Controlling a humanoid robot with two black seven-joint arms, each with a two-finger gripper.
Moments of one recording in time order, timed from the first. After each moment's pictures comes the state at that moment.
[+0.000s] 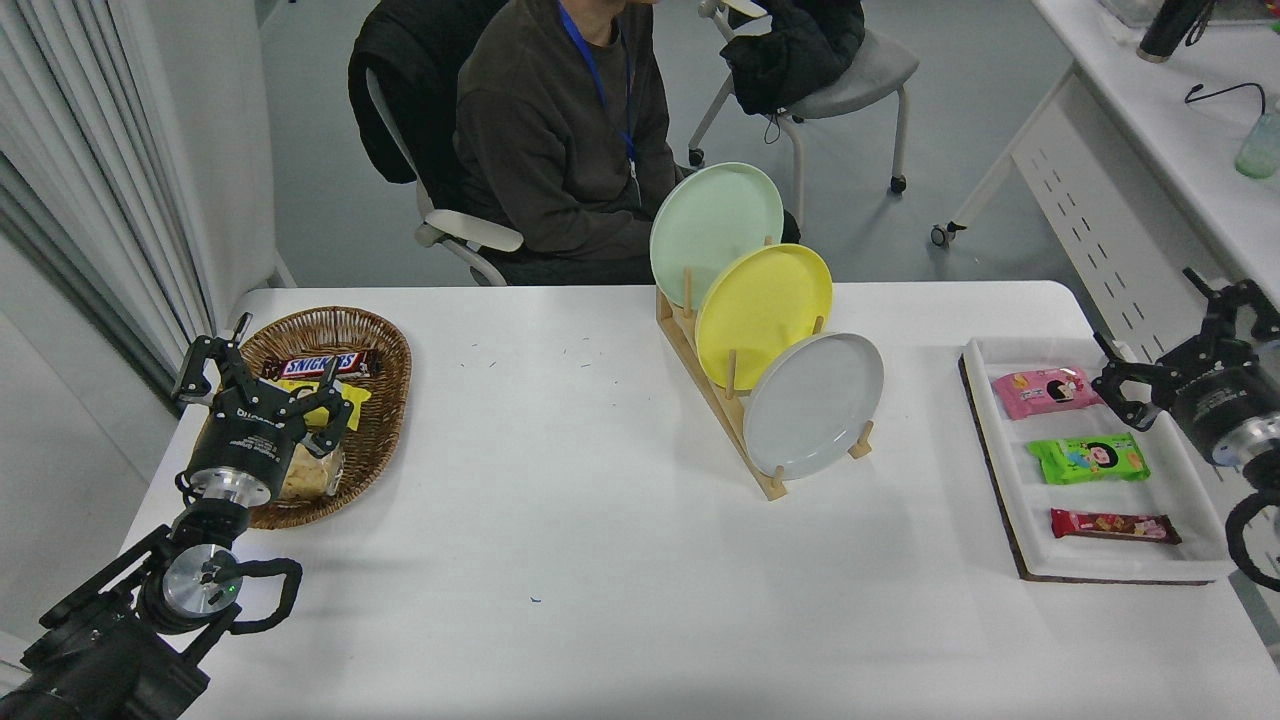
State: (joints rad) left arm -0.41 0.36 -1.02 -0.69 0.06 -0.47 -0.51; right arm 0.68 -0.69 0.46 0.59 0.23 0.45 0.28
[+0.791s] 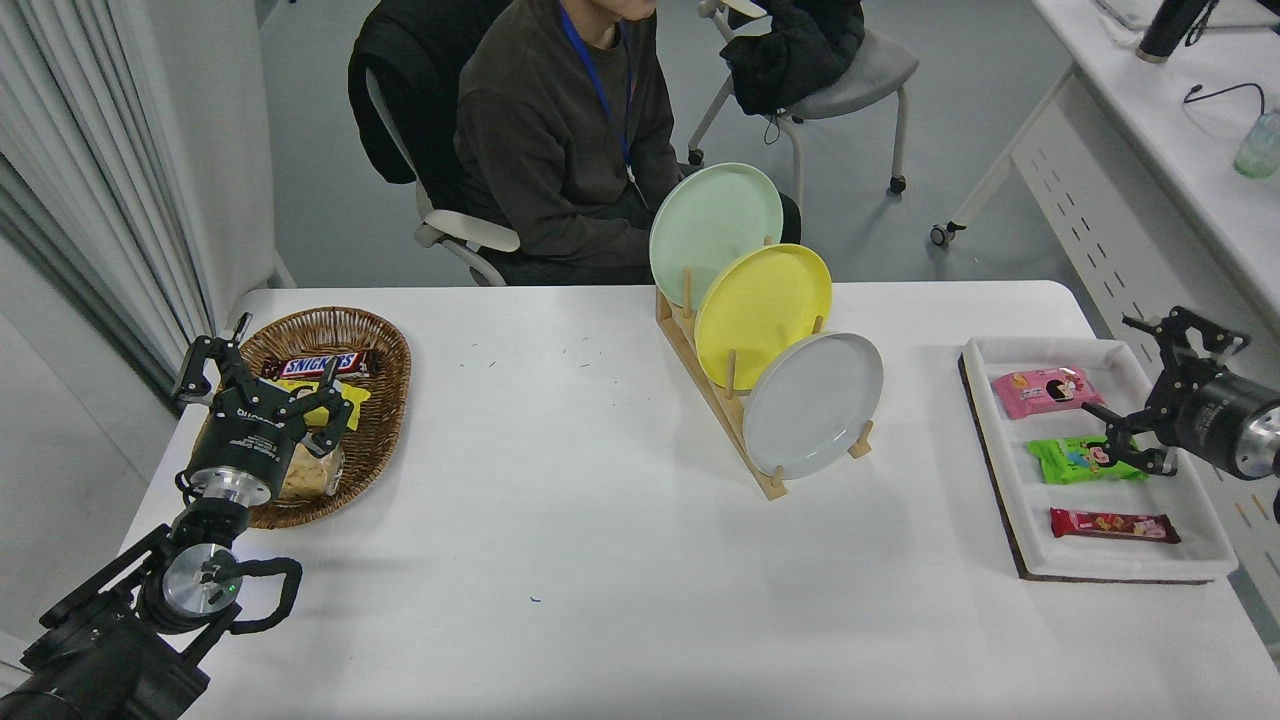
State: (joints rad) left arm -0.41 0.36 -1.02 -0.69 0.06 -0.47 -0.51; right arm 0.83 -0.76 0.22 0.66 0.30 0.33 -0.06
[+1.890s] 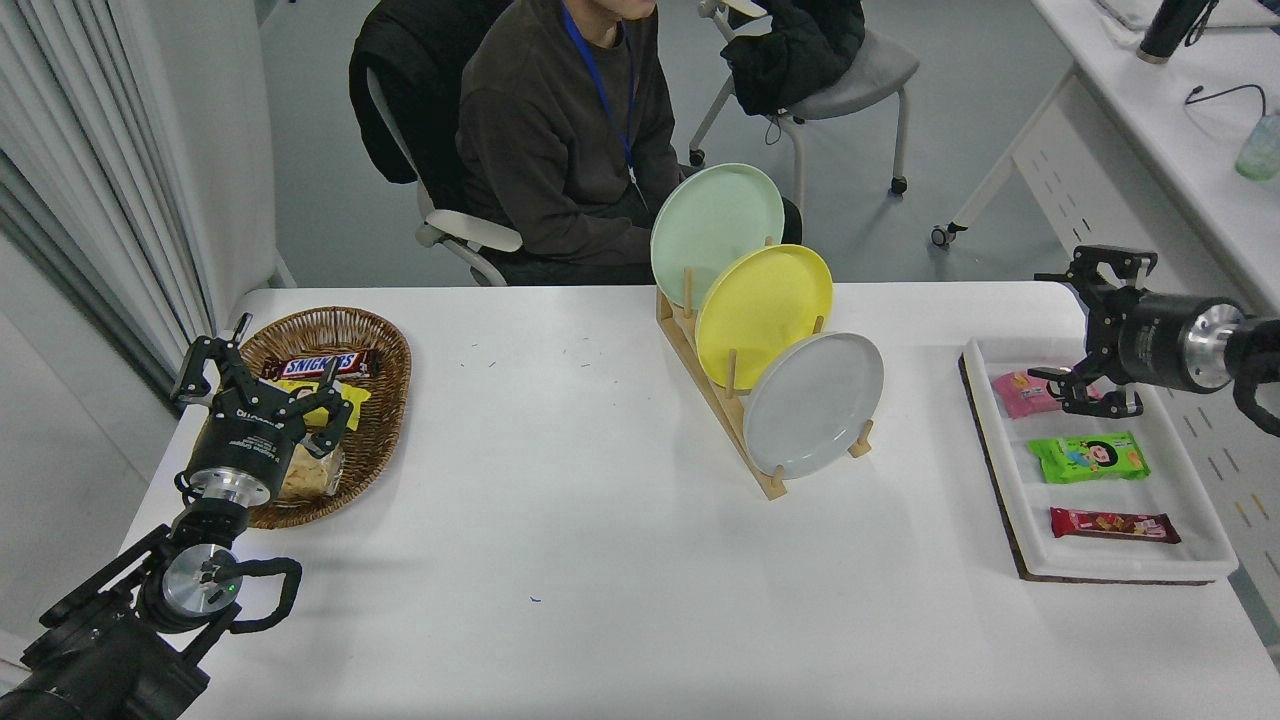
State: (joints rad) left arm -0.41 0.36 -1.02 -0.69 0.06 -0.47 -0.51; right arm 1.18 -0.83 -0.08 0.92 0.28 0.20 -0.23
